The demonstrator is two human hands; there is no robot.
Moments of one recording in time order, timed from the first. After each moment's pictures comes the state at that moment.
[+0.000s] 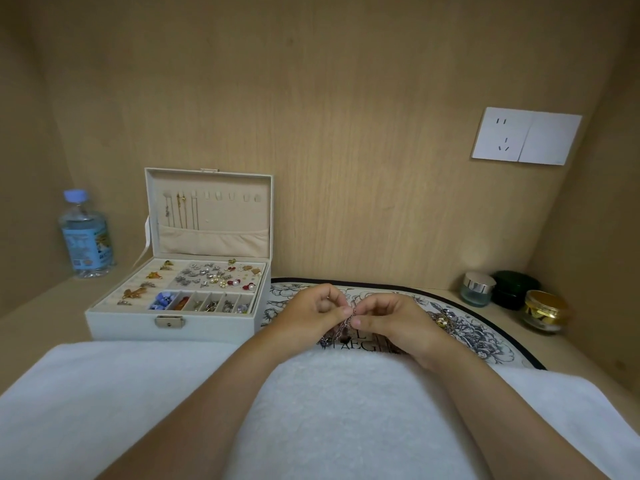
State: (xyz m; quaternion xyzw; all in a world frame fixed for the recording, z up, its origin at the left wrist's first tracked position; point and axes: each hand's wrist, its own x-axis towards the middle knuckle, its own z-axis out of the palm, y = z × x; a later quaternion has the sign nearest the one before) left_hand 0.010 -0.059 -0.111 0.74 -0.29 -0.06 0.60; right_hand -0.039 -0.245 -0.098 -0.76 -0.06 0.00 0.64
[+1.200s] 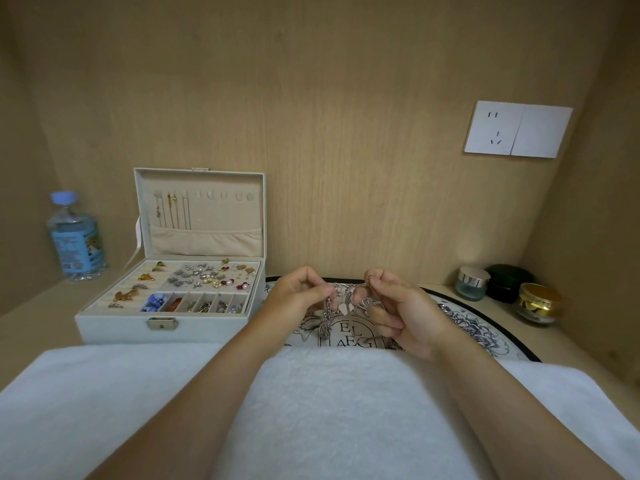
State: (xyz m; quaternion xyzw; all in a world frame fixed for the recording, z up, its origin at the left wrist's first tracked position) left_hand 0.000 -0.050 -0.088 0.66 -0.23 -0.06 0.71; right_hand -0.041 -0.251 -0.079 -0.62 -0.07 0.05 0.78
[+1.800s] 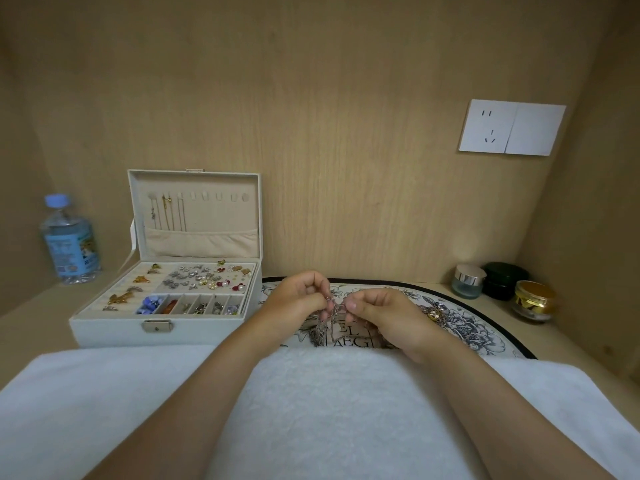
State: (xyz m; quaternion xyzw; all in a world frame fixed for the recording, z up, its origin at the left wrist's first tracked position) left_hand 0.001 -0.051 -0.086 0.70 -0.26 -0.10 0.66; right_hand -0.038 -0.244 -0.095 -0.79 -0.05 0.00 0.61
